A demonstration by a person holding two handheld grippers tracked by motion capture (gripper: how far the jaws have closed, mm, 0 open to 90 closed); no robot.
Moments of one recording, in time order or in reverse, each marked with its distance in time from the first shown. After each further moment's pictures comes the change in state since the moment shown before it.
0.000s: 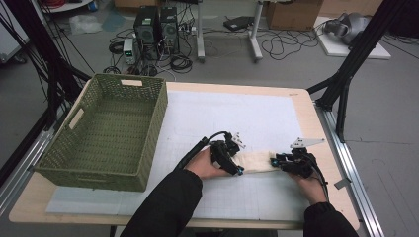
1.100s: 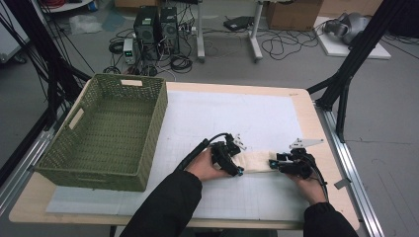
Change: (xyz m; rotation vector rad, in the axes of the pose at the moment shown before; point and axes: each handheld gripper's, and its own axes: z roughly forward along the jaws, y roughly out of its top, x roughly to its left) left arm -0.004 0.001 -0.002 0.003 0.052 -0.002; right arm 0.003 -0.001 0.002 0.004 -0.007 0.007
